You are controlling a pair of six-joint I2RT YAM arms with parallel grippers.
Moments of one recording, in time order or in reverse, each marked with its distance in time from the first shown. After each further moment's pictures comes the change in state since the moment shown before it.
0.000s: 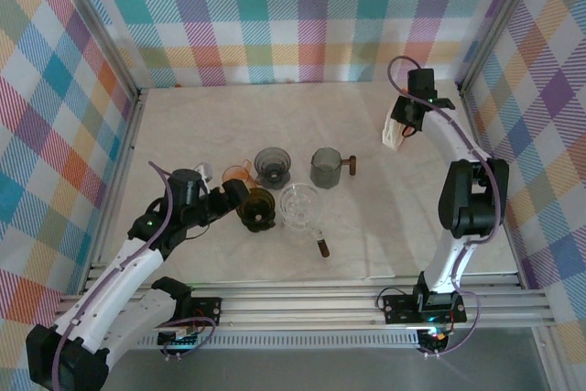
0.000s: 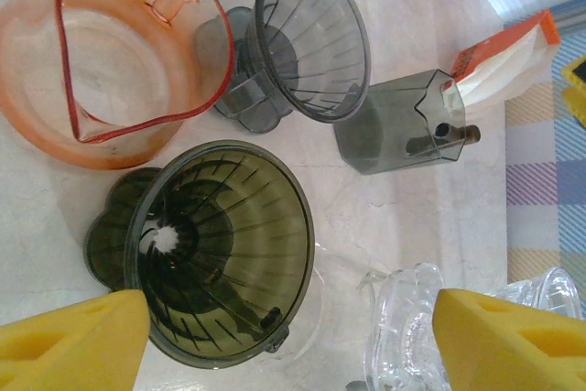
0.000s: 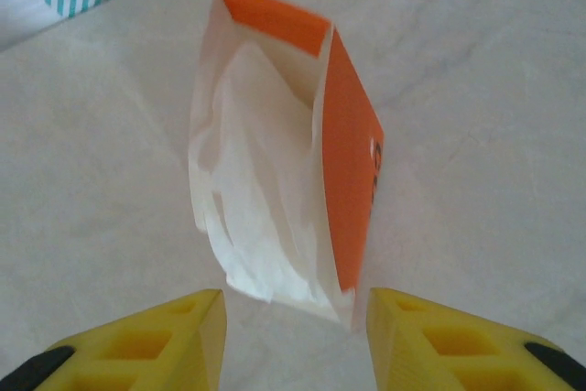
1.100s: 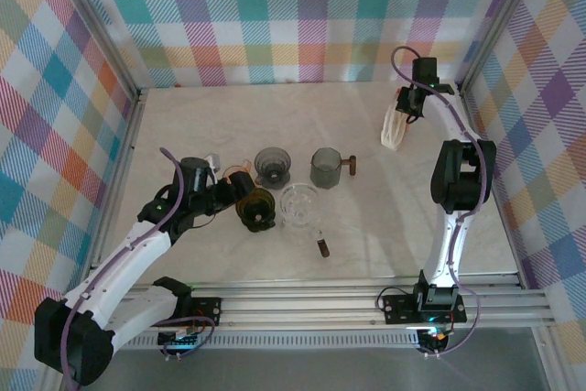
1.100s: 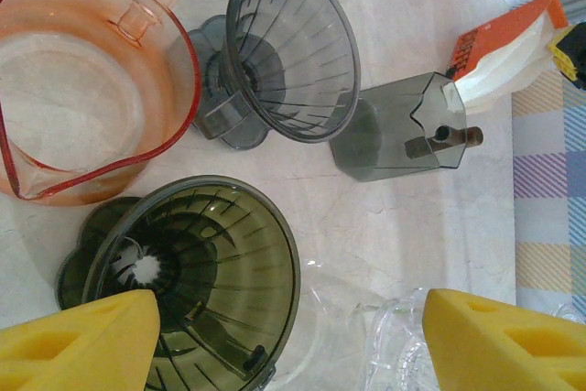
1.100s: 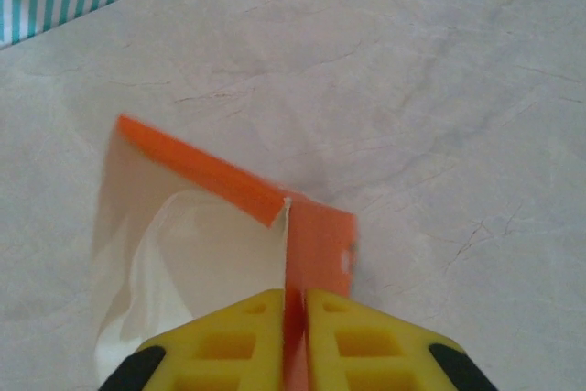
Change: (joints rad) left arm 0.000 0.133 0.057 0.052 0.018 0.037; right arm -0.057 0.247 0.280 -0.075 -0.043 -0.100
